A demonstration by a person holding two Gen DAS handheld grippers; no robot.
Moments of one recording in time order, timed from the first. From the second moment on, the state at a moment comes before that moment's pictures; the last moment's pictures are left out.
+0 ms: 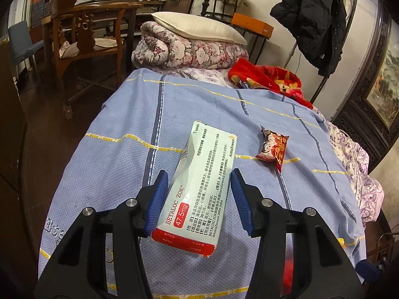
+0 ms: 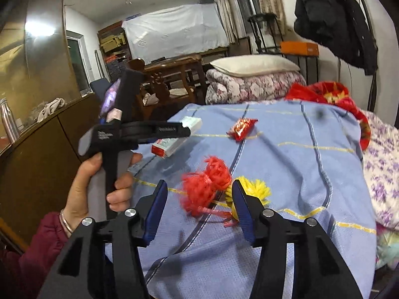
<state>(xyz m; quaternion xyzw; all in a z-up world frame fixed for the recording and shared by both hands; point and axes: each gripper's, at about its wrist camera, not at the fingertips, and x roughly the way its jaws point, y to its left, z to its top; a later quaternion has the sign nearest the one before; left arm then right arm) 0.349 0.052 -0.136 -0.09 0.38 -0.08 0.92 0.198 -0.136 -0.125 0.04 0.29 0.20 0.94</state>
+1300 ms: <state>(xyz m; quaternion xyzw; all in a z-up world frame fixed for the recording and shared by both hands) 0.199 -0.007 -0.087 -0.09 0.34 -0.17 0.92 0.134 -0.253 -0.088 0.10 0.28 0.12 0.95</state>
